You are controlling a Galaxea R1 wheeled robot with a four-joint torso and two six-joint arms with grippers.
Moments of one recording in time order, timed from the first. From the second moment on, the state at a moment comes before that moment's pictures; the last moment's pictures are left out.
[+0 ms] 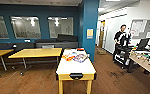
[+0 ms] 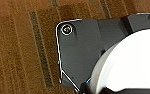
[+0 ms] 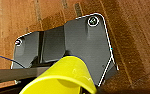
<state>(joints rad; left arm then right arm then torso) 1.50 2.96 -2.77 0.27 -0.03 -0.18 -1.61 2.75 -2.41 0.04 0.19 0.06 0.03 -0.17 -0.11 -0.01</state>
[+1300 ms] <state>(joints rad) 1.51 2.98 -2.77 0.27 -0.03 -0.18 -1.62 2.75 -2.41 0.04 0.19 0.06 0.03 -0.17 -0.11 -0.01</state>
